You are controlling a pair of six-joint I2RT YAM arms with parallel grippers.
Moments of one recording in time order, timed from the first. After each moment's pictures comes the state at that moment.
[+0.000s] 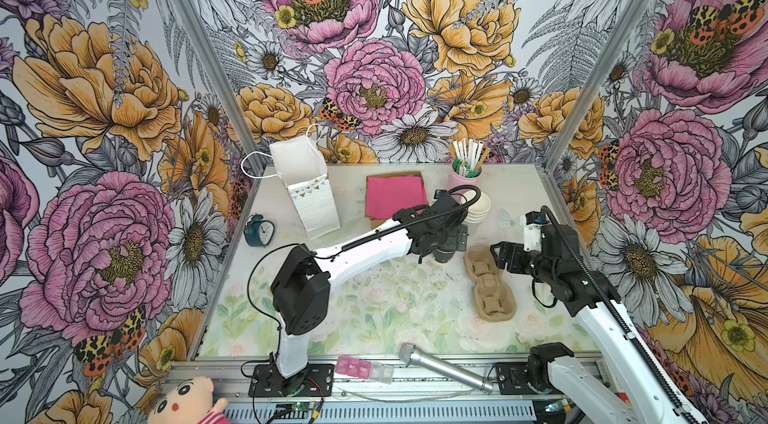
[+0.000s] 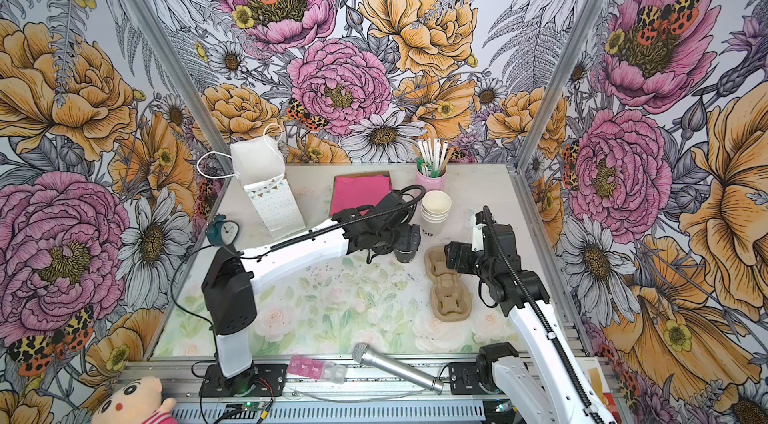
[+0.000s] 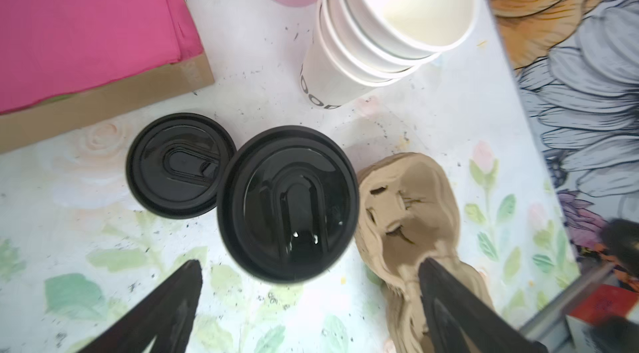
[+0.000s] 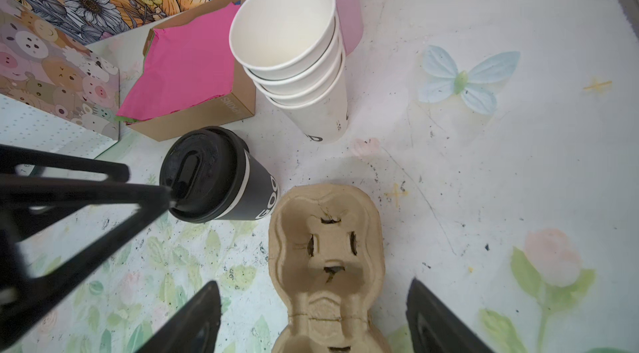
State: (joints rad) left arm -0.97 1.81 1.65 -0.73 -0.17 -0.67; right arm 0.14 0.81 0.75 -0.70 -0.17 0.28
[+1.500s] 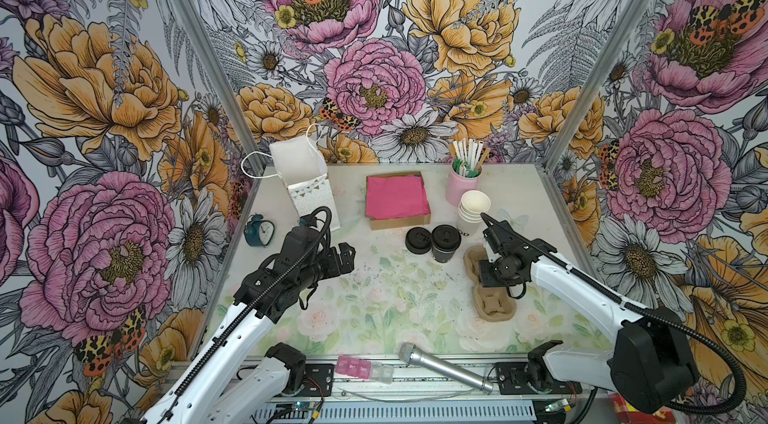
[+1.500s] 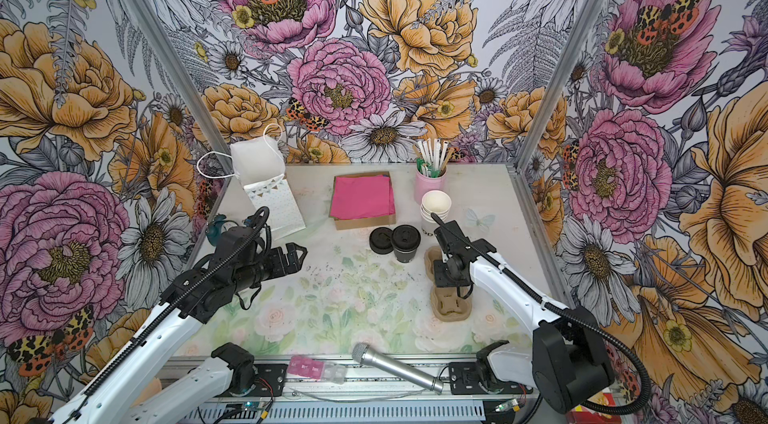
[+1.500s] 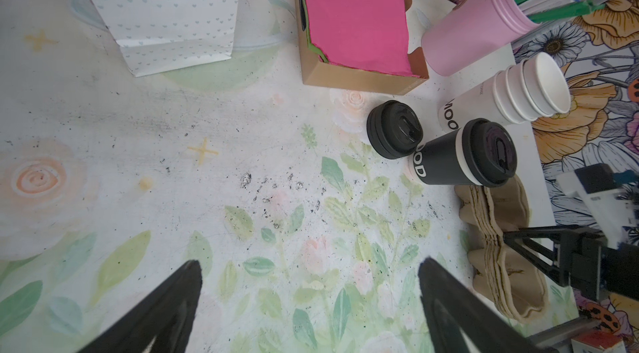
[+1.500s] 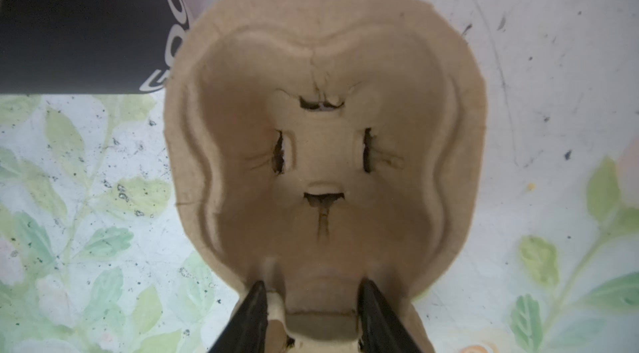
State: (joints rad) left arm -0.44 0.81 0.84 -0.82 -0.03 -0.60; right arm 0.38 1.27 0.82 -0.86 0.02 0.33
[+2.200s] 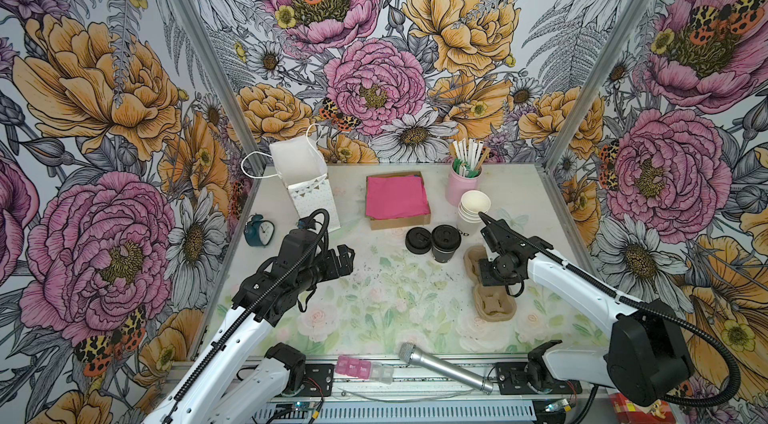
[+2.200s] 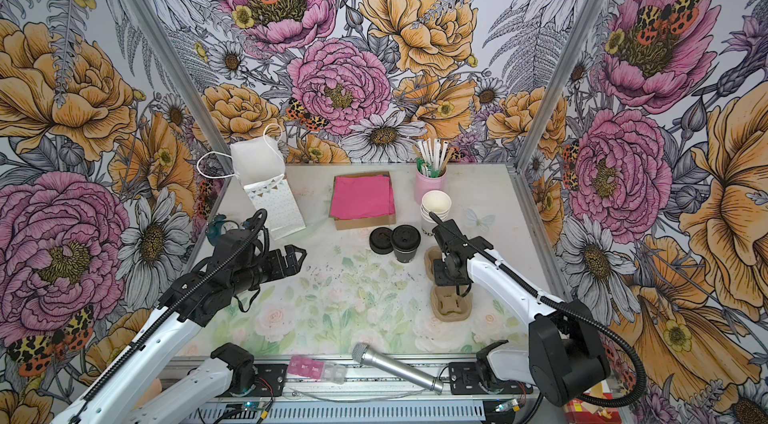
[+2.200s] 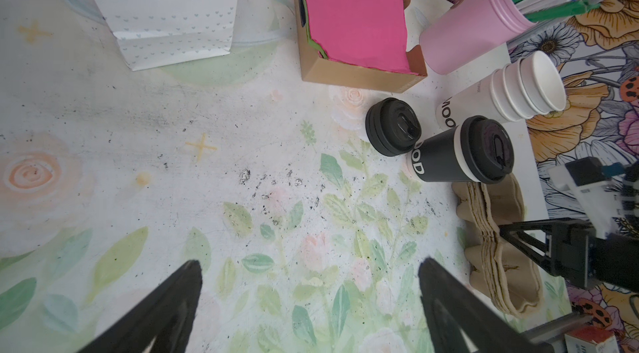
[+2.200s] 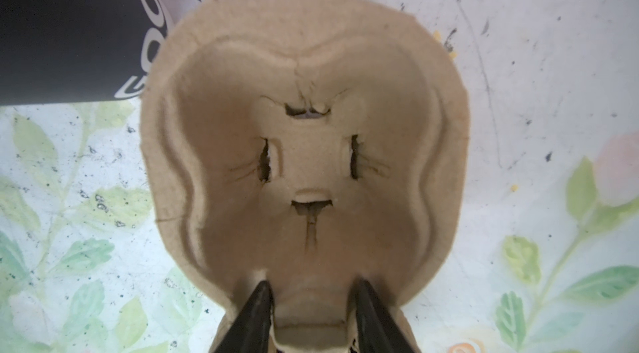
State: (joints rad) left arm -0.43 0.78 0.82 -0.81 -0.01 -0.60; right arm 0.38 1.30 0.84 -0.87 0.04 0.33
